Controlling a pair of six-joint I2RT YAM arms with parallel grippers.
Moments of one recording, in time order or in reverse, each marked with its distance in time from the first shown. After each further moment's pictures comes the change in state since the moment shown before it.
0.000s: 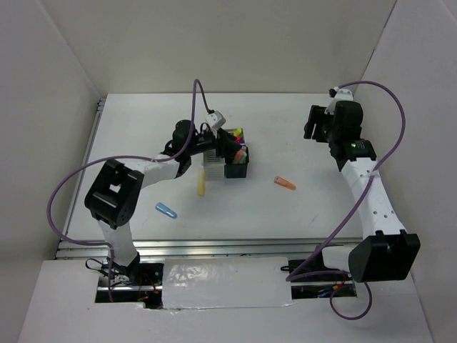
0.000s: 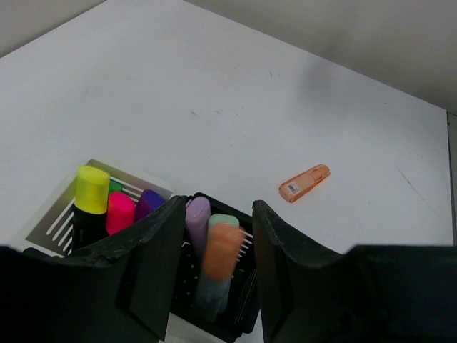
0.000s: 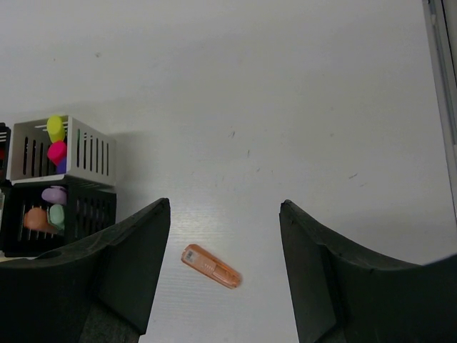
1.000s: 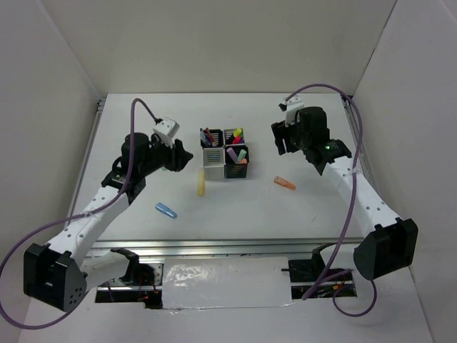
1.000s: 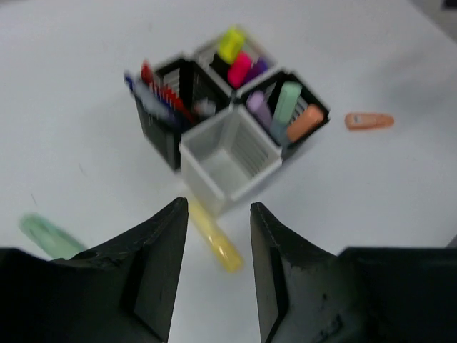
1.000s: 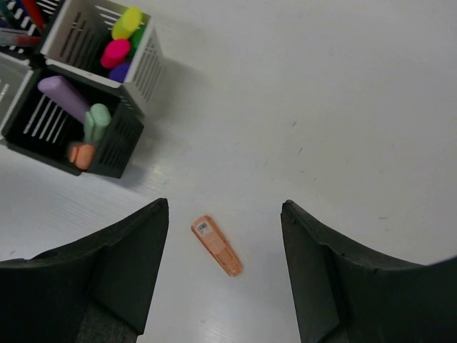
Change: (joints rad) left arm 0.161 -0.710 -0.218 -0.692 -0.293 0.071; right arm 0.286 0.037 -0.026 -0.021 -0.009 -0.294
